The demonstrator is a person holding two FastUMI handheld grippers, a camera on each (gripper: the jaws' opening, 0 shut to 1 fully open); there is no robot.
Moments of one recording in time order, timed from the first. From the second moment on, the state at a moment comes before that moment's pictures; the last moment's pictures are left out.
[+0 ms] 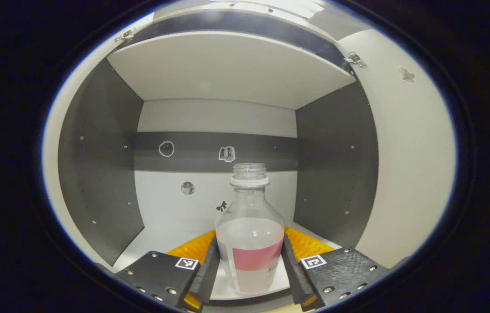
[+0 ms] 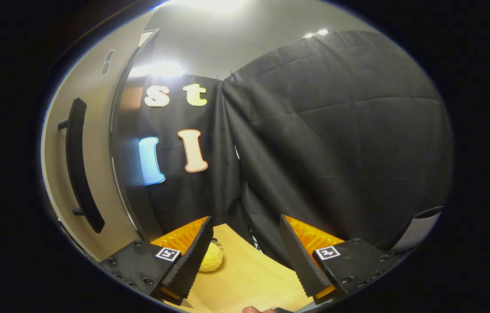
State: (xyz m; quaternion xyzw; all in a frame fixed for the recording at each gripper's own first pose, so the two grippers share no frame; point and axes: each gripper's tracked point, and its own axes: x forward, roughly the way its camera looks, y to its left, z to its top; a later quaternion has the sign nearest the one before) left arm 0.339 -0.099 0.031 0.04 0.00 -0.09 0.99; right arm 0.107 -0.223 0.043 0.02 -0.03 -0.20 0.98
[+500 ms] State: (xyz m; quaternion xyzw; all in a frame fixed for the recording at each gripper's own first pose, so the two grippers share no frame) left arm 0.271 -0.082 0.059 0.02 -0.01 -0.10 0.99; right arm 0.101 -0.200 0.055 0.03 -0.04 -0.18 0.98
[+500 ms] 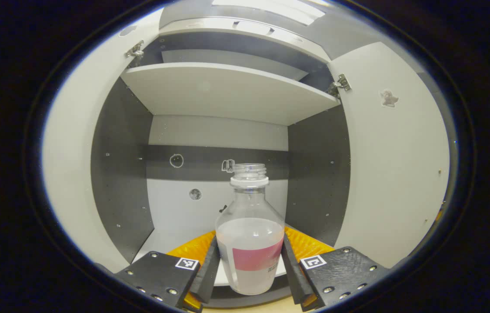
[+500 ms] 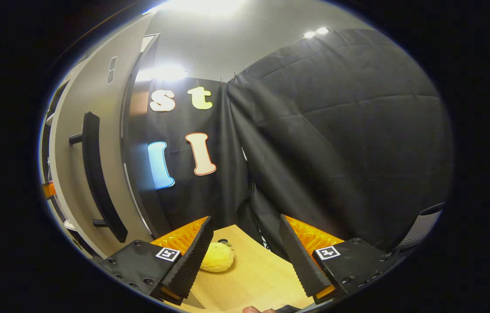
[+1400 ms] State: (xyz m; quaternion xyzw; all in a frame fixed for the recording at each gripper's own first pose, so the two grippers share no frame) left arm 0.137 -0.060 -0.002 0.03 -0.01 -0.16 0.99; right arm 0.042 -0.148 0.045 0.01 -0.04 -0.17 0.98
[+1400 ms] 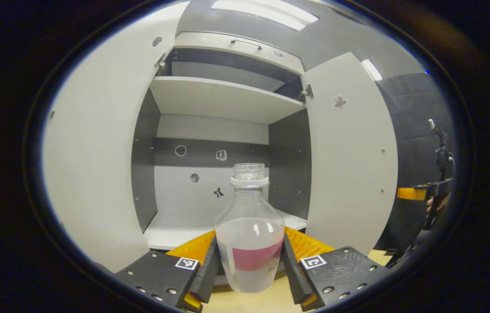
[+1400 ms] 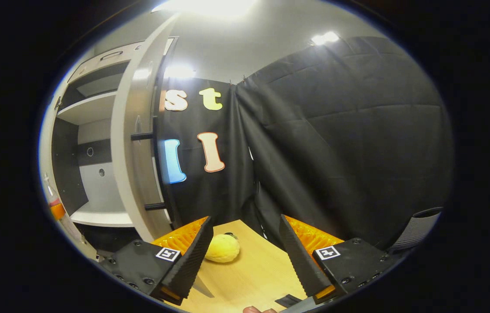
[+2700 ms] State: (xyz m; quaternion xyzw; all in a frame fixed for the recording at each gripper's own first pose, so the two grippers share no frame) left arm 0.048 -0.092 -0.283 0.07 0.11 -0.21 0.97; right arm -0.018 -0.135 0.037 -0.01 0.00 -0.18 0.98
